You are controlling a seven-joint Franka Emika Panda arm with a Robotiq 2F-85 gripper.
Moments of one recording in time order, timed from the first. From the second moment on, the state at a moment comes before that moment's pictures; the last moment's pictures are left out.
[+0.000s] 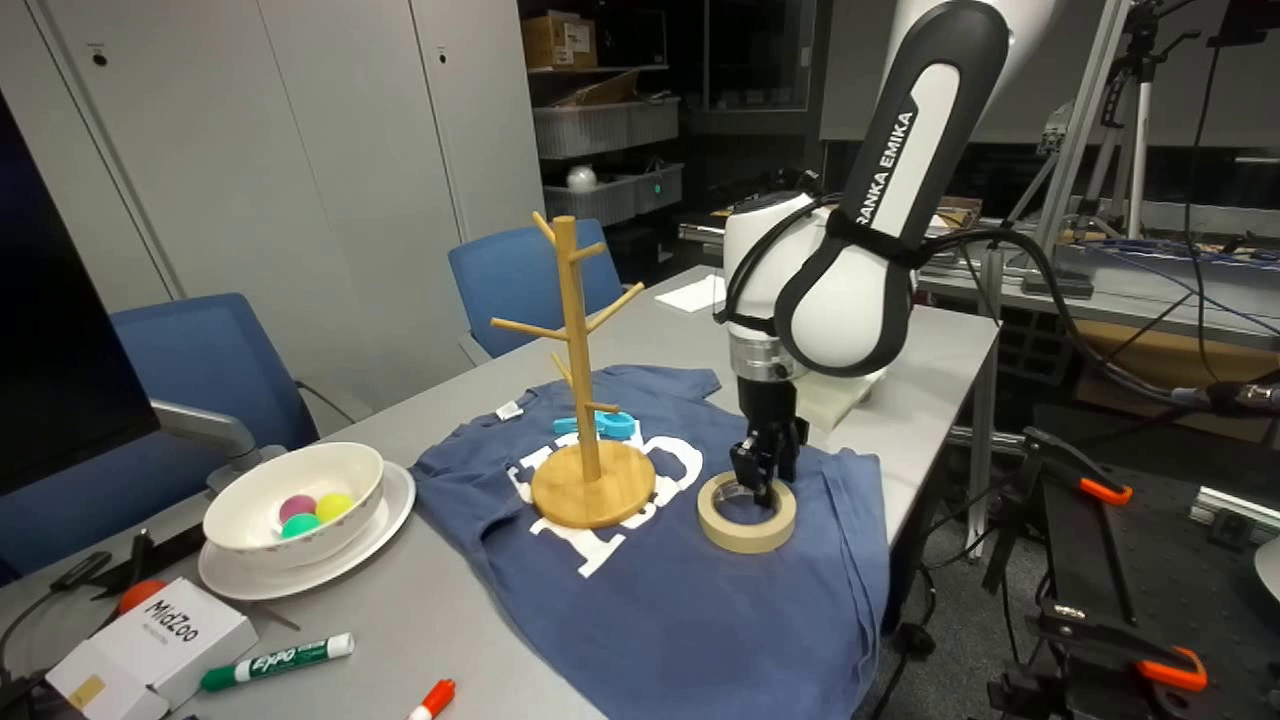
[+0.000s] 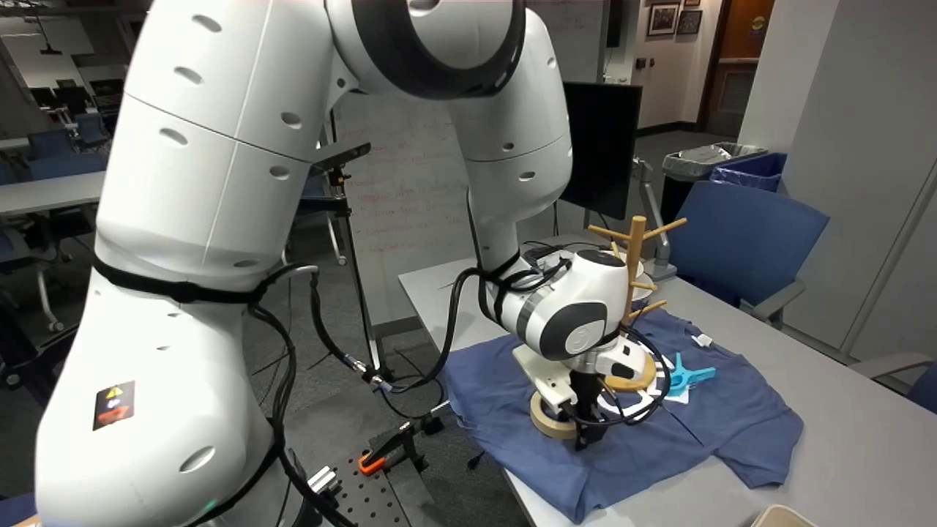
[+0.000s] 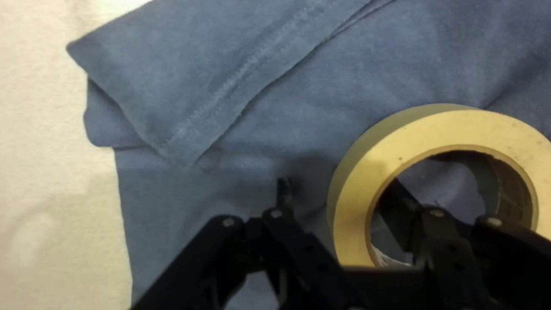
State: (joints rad) arm 0.01 0.55 -0.03 -2.35 -0.05 2.82 0.25
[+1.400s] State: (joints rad) arm 0.01 0.31 -0.13 -2.38 -0.03 2.66 0.25
